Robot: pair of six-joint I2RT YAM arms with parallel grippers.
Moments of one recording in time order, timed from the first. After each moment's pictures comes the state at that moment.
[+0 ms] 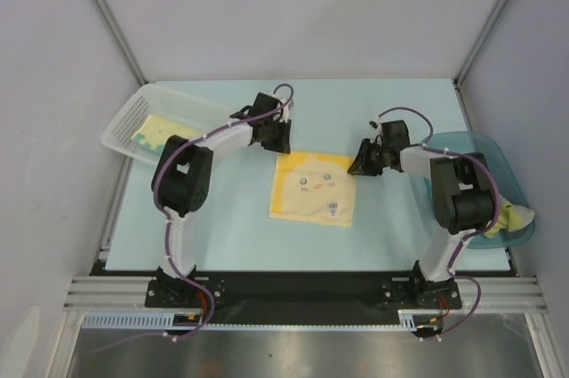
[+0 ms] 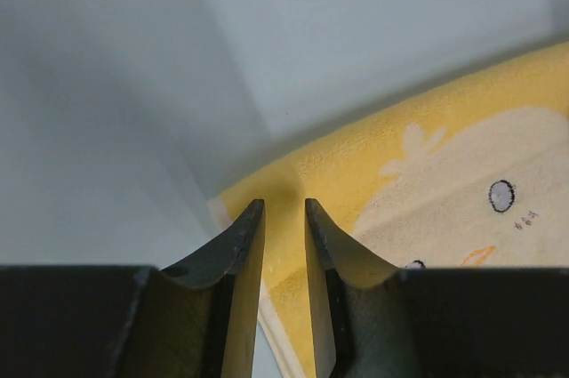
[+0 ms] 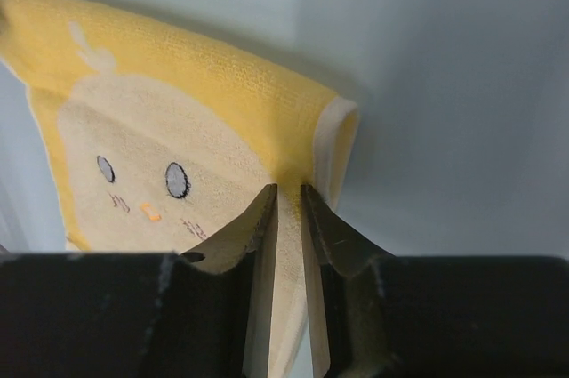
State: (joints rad) left arm -0.46 2.07 1.53 -0.39 0.22 -0.19; right arm 0.17 1.80 0.96 -0.10 -0.43 0.38
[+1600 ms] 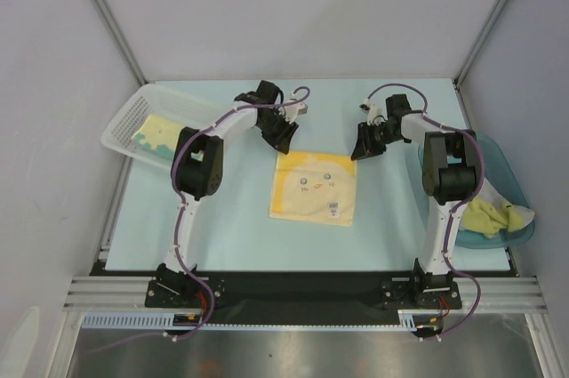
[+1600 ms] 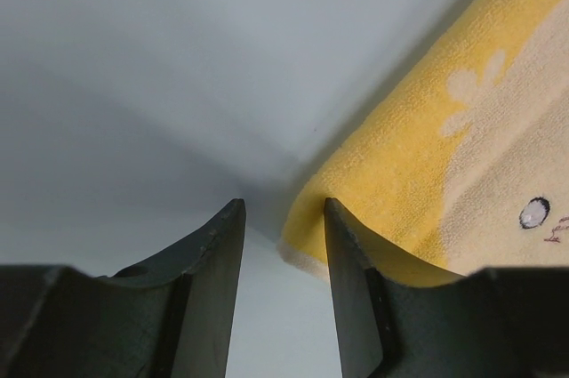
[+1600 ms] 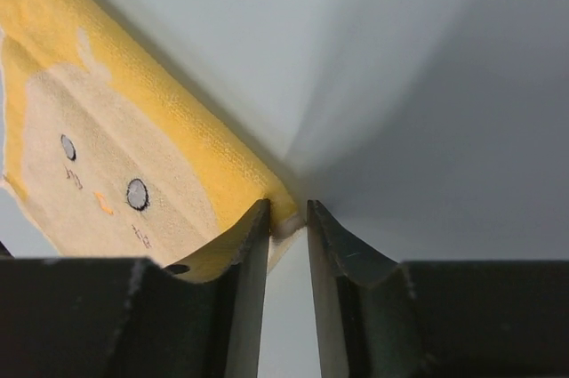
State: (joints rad) left arm -0.41 2.34 1.94 -0.75 0.42 0.41; right arm 0.08 2.11 1.46 -0.53 -0.65 -0.13
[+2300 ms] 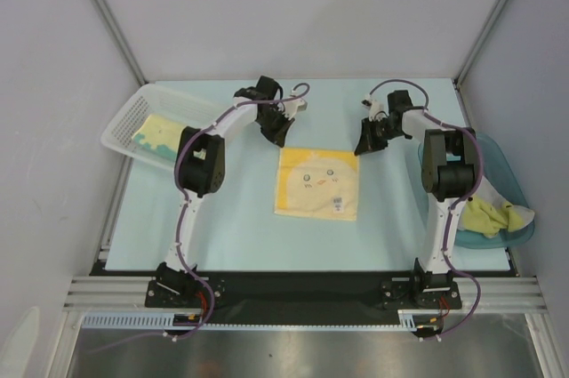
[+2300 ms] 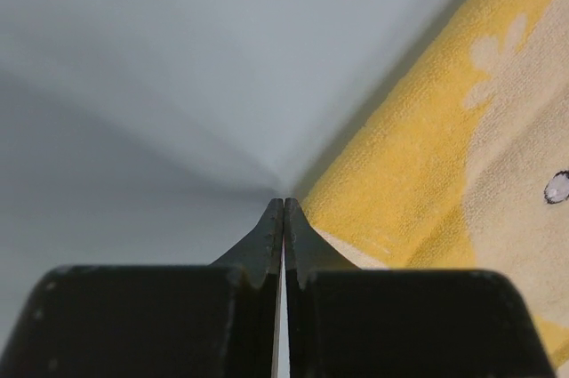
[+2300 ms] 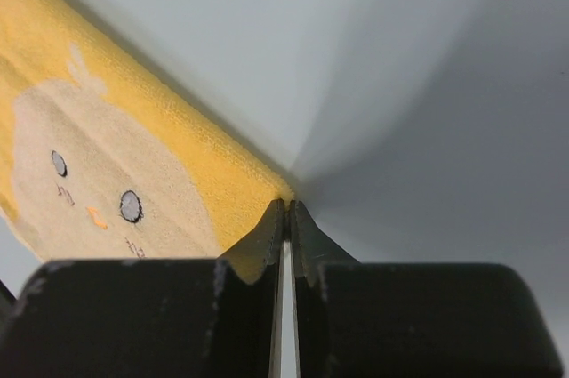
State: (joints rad) left arm -0.39 2.41 2.07 -0.84 0.41 0.45; right arm 0.06 2.15 1.53 -0.55 -0.64 -0.15
